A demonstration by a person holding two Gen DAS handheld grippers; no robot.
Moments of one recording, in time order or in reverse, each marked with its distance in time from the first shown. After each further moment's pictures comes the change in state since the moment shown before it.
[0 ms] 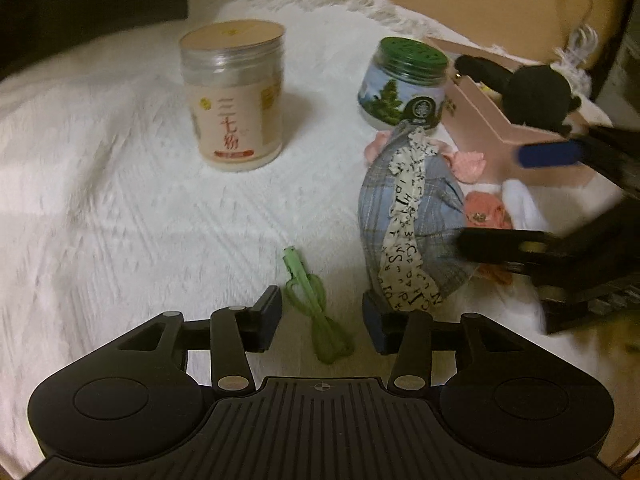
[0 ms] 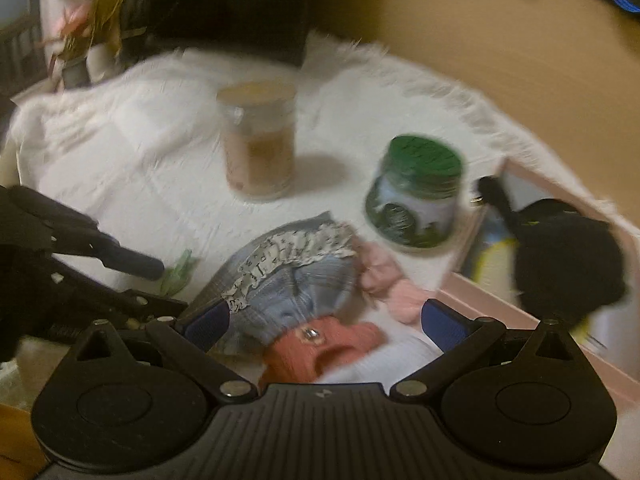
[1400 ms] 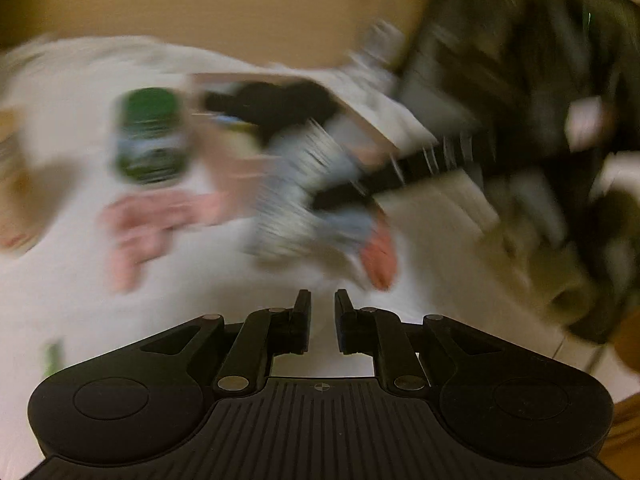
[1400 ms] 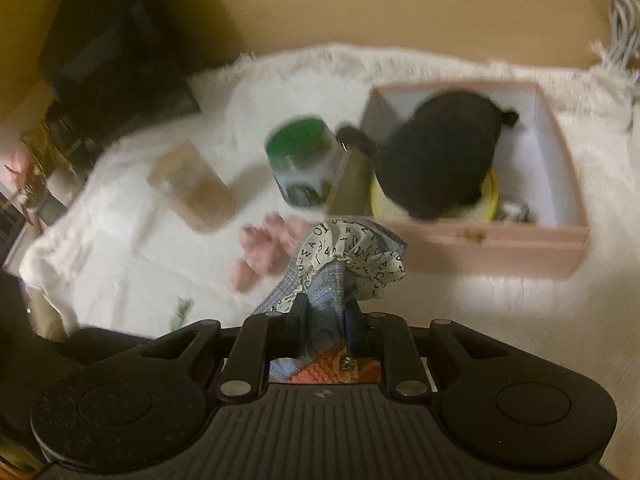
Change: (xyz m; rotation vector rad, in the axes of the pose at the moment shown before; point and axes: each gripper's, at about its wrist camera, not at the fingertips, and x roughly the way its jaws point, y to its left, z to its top) left arm -0.027 -0.105 0.018 0.229 -0.059 -0.492; right arm -0.070 -0.095 -0.026 0.524 0.024 0.093
